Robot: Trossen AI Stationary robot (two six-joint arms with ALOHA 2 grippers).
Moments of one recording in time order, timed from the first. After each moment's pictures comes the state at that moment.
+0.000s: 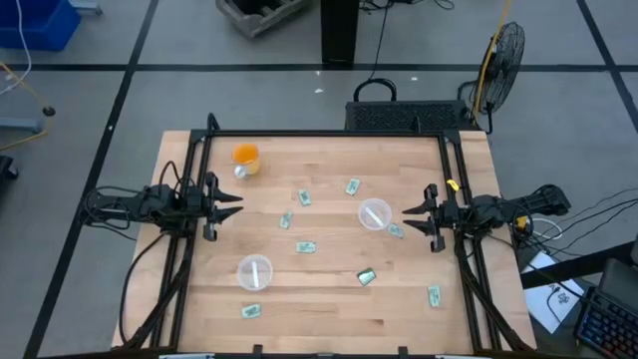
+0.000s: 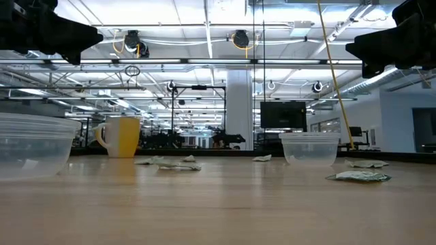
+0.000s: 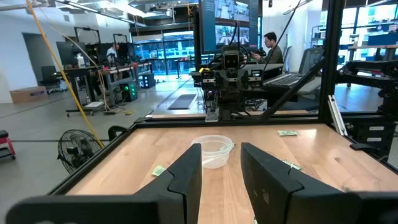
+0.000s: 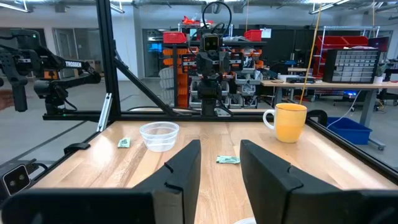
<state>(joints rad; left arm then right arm) -0.11 0.02 0.14 -0.05 -0.17 0.07 0.26 0.00 0.02 0.08 0.23 -0.01</state>
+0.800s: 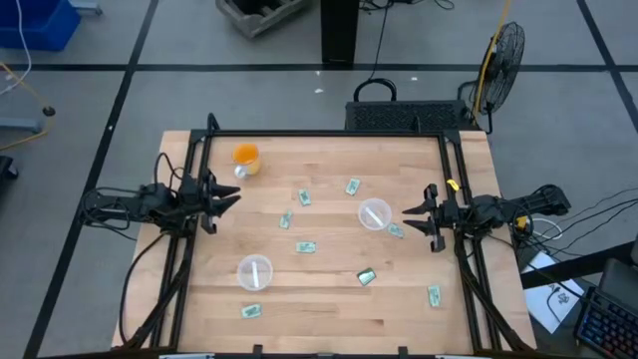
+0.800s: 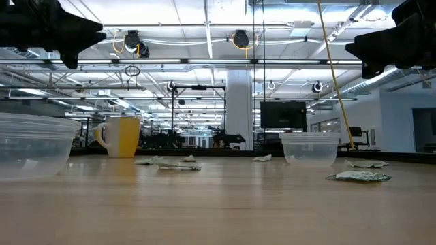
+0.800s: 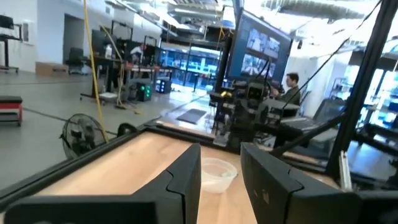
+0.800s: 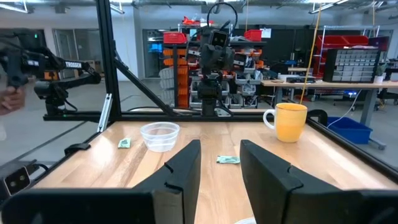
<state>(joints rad) -0.11 0.02 0.14 0.02 -0.29 -0.14 0.26 0.00 0.02 0.08 0.23 0.01</state>
